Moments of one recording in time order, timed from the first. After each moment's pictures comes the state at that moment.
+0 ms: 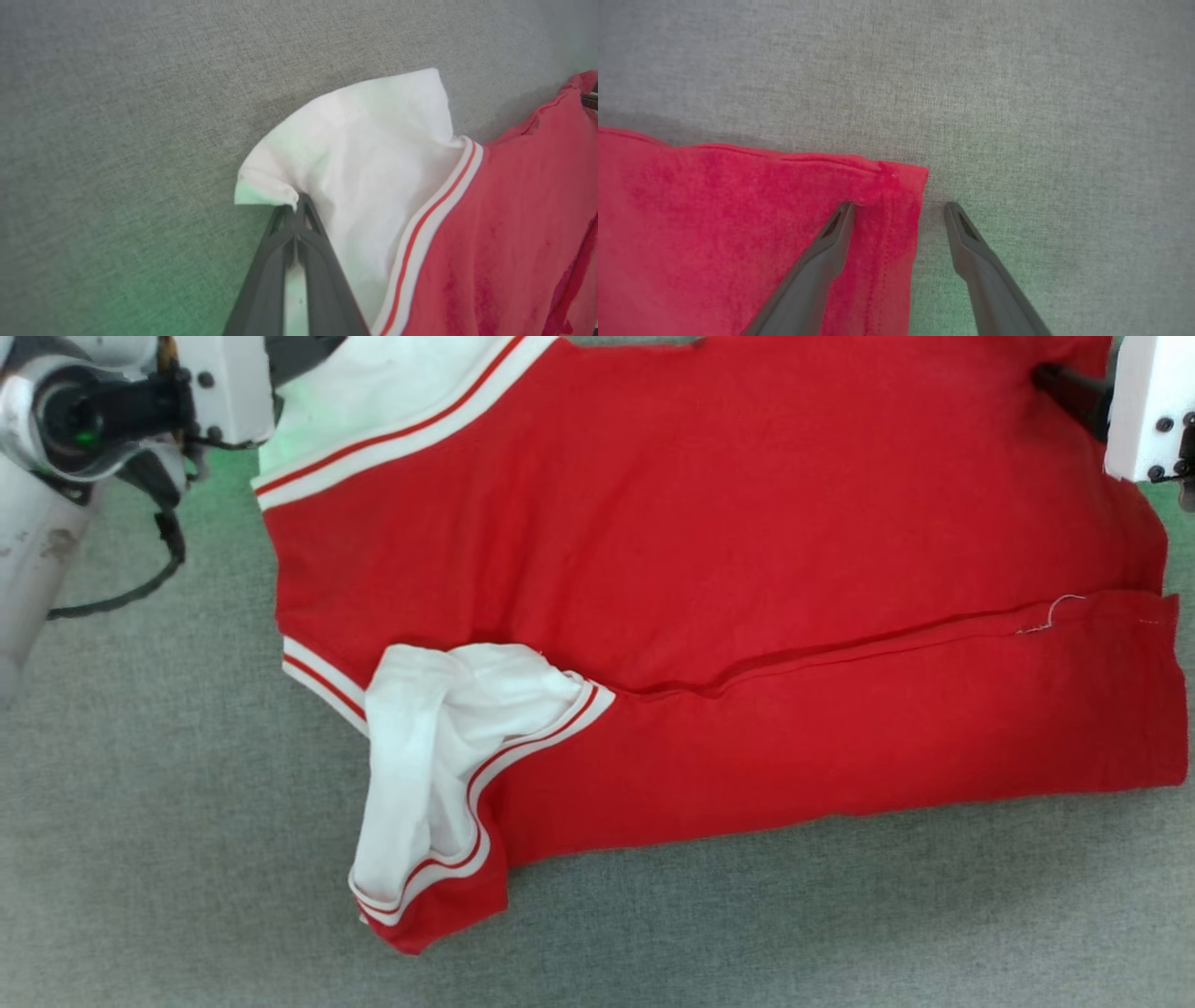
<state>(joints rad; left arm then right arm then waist) -1.45 0.63 -0.95 0.64 -1.33 -0.13 0.67 -1.10 -0.34 0.15 0.47 0.40 0.13 0.95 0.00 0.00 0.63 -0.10</state>
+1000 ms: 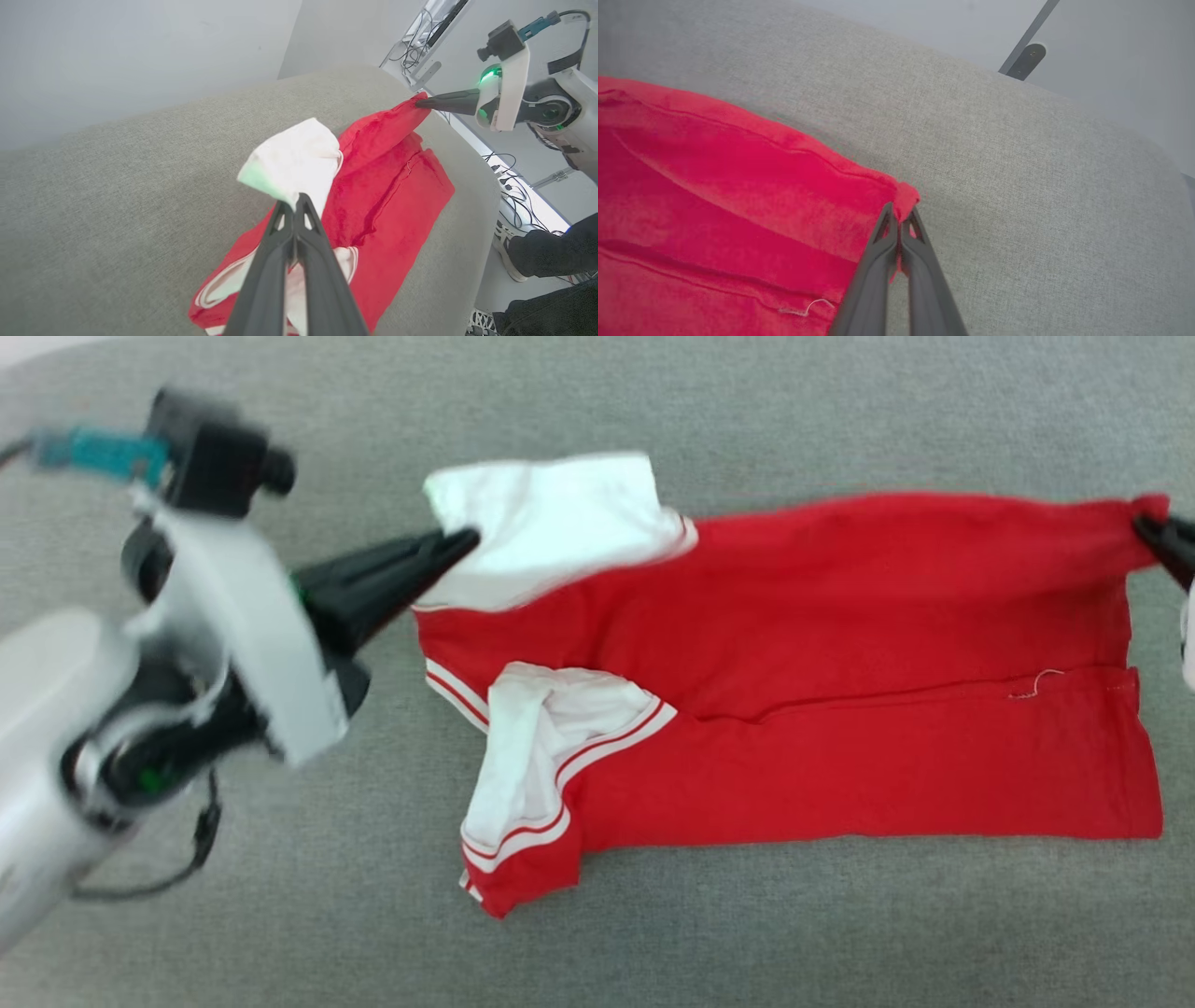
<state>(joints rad) -1.12 0.92 -1.07 -0.03 -1.43 -0.13 0.16 -0.72 -0.67 0.29 0.17 0.61 0.13 0.66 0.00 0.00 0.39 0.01</state>
